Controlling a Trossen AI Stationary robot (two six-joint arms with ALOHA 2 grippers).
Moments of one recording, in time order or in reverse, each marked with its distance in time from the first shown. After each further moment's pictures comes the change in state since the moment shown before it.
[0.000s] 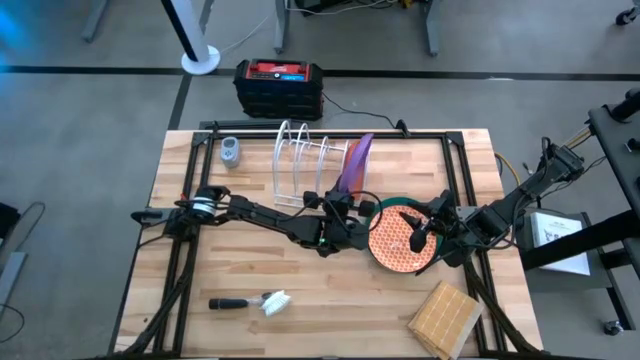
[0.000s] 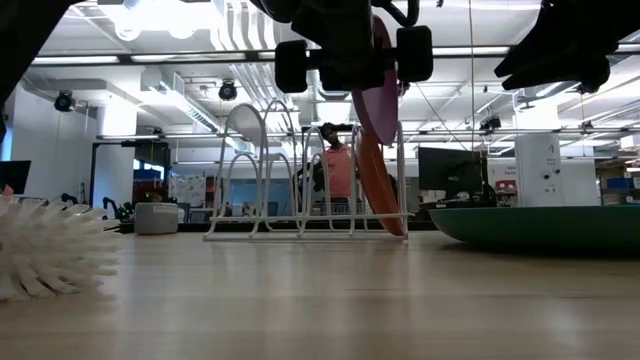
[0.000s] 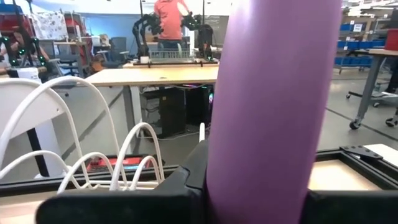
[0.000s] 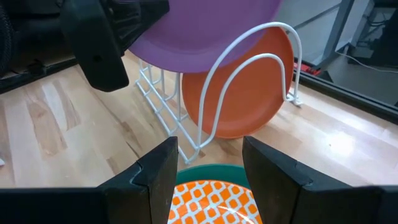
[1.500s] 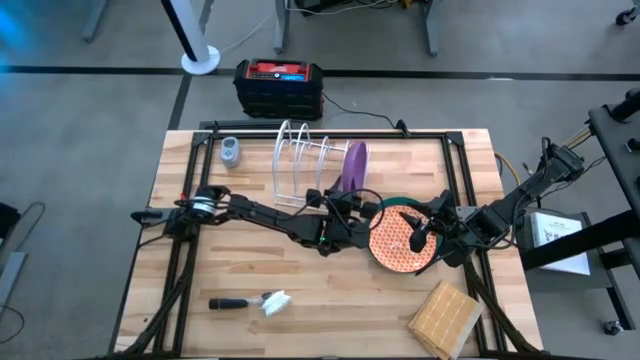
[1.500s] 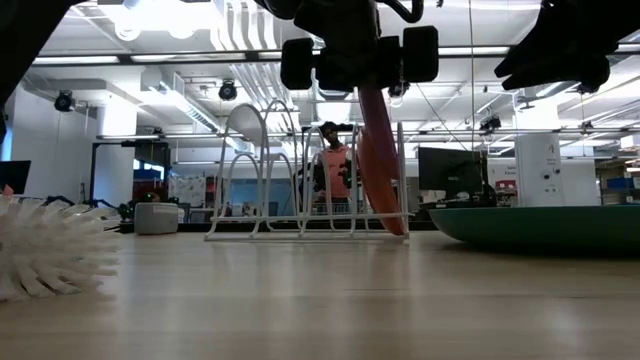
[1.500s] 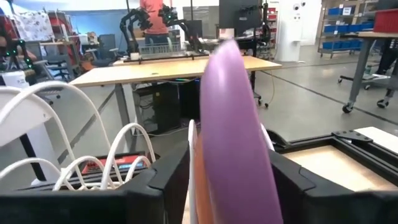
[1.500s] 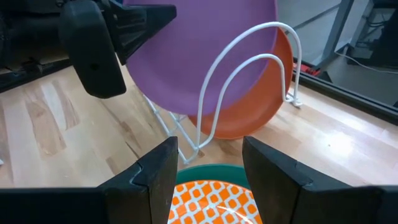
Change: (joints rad) left arm 0.003 -0.006 0.019 0.001 0.047 0.073; right arm 0.000 0.000 0.000 -0.003 0.000 -0.002
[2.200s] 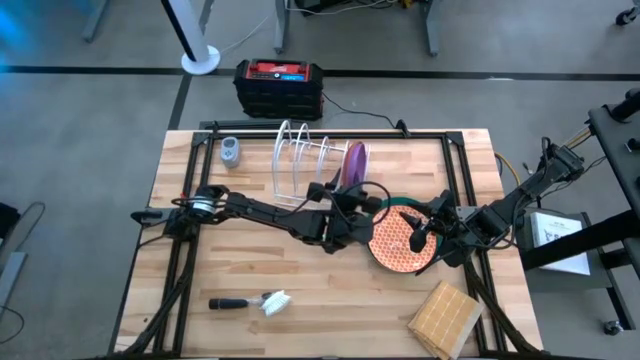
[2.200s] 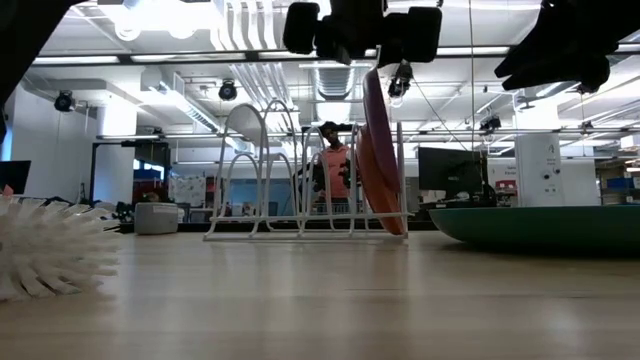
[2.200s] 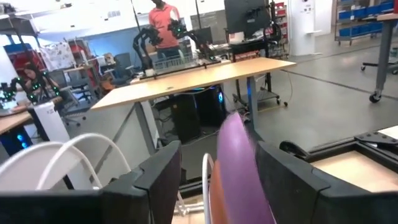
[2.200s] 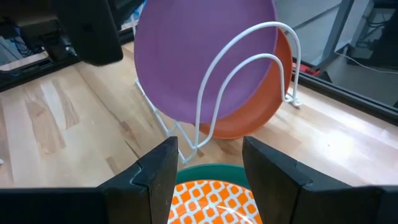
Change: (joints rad) left arm 0.000 -0.002 0.117 -0.004 -0.056 0.249; right arm 0.000 0.000 0.000 -0.001 -0.001 -0.002
